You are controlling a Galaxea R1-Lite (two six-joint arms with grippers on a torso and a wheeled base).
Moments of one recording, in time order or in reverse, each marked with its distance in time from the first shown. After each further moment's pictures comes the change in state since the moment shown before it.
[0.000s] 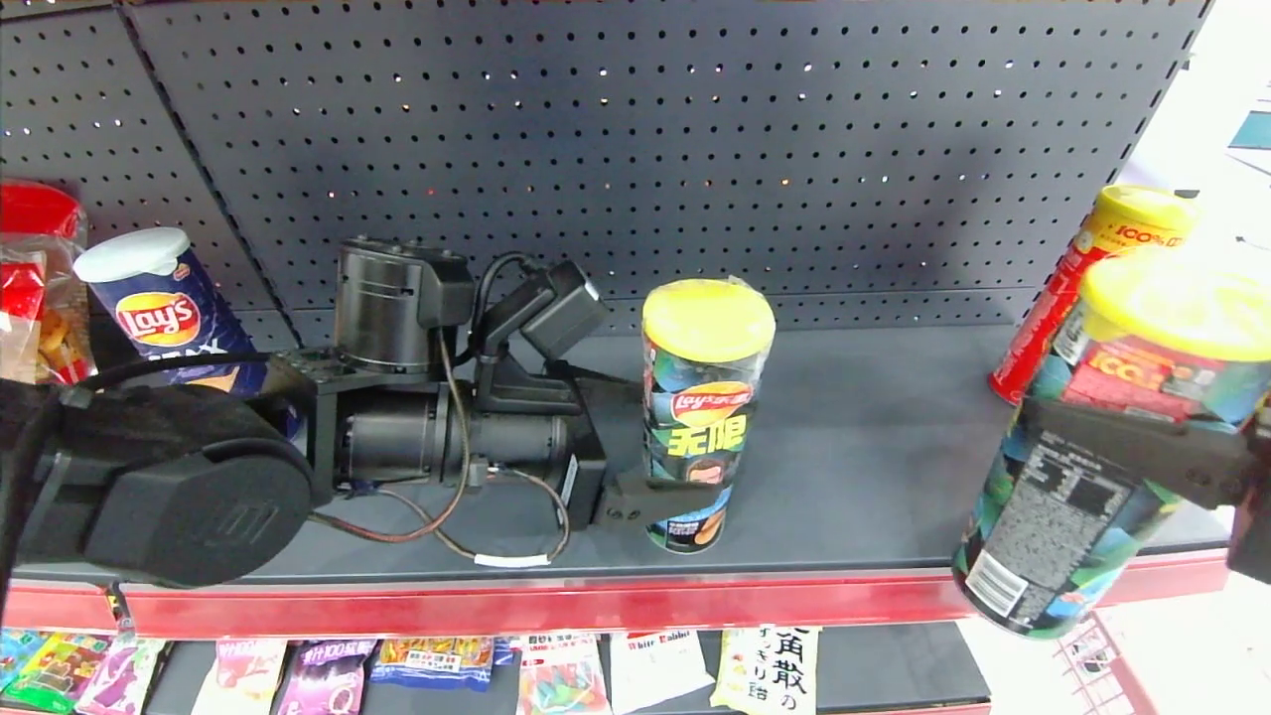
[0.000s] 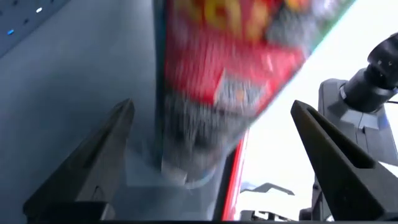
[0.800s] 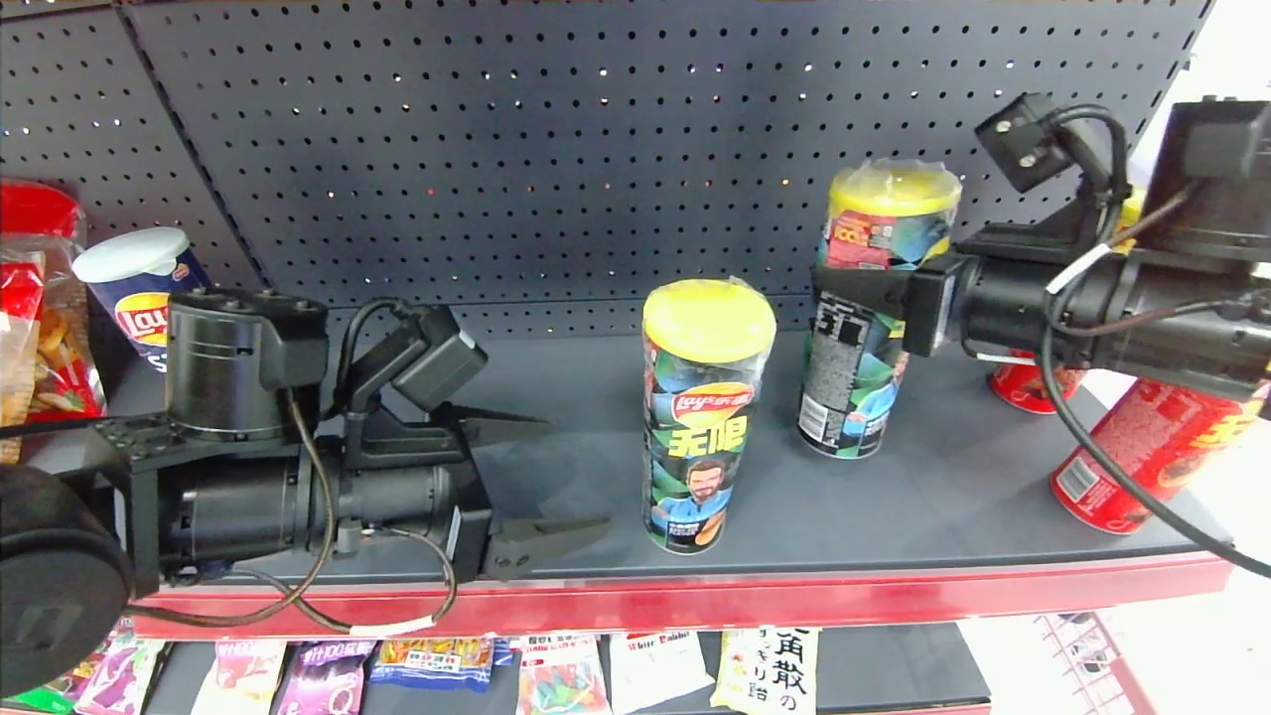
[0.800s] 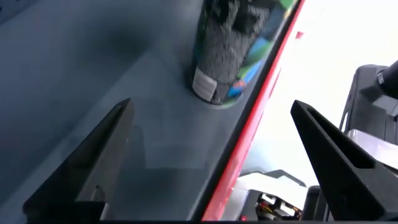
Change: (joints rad) left arm 0.103 -0.188 0.248 -0.006 0.097 0.005; right arm -0.001 0.514 -0.360 -0.169 0.009 0.000
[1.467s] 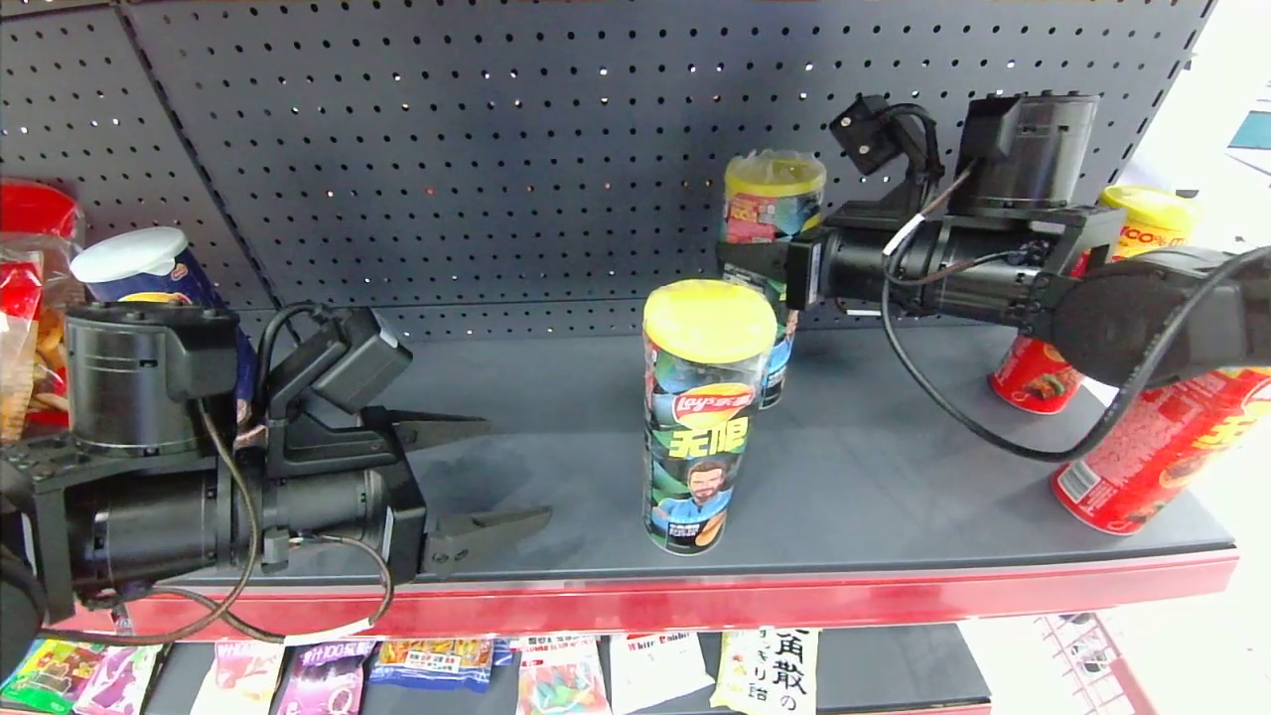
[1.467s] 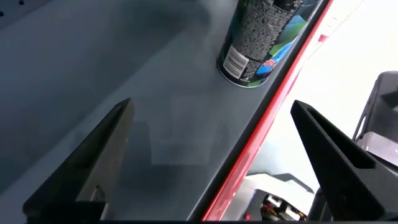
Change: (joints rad) left arm 0.101 -0.078 0.072 0.000 0.003 -0.007; right arm 0.016 0.290 -0.315 -0.001 0.132 0.004
